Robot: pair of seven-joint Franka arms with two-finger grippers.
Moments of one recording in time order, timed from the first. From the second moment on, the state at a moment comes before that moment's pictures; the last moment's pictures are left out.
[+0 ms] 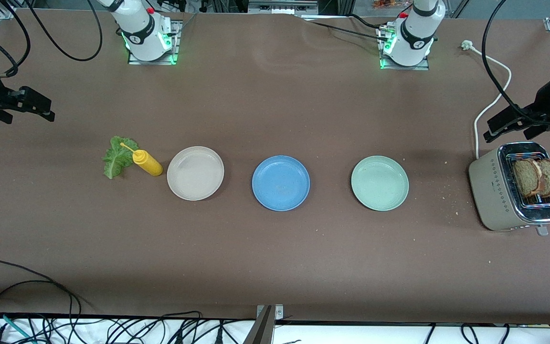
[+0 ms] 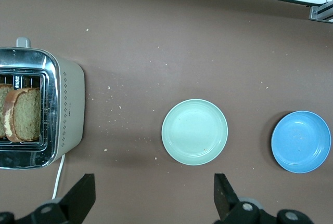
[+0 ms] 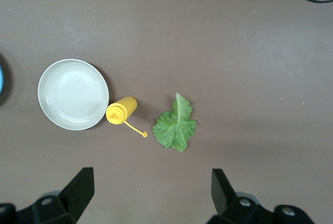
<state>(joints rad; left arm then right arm) 0.03 0.07 -0.05 -1.50 -0.07 1.64 -0.16 0.03 0.01 -0.04 -1.62 0.00 1.61 -0.08</state>
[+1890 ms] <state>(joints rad) 0.03 0.07 -0.06 -1.50 -0.07 1.64 -0.16 0.03 0.01 -0.04 -1.62 0.00 1.61 -0.08</state>
